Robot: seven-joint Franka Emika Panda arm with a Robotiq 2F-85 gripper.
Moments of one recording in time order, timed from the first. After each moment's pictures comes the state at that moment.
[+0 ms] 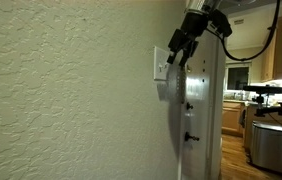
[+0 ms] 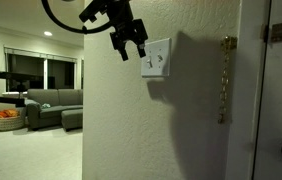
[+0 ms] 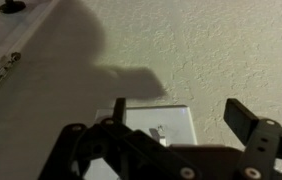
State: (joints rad) arm -0.02 -0.24 0.00 -1.79 -0.02 2.04 0.00
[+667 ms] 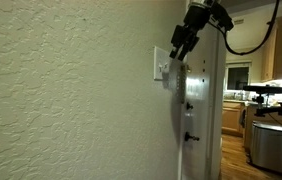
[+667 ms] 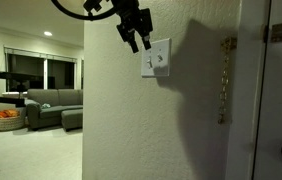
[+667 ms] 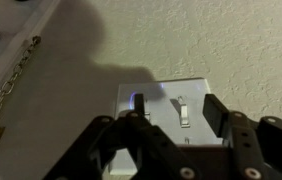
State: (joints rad) arm -0.03 -0.22 -0.03 -1.72 -0.02 2.04 0.01
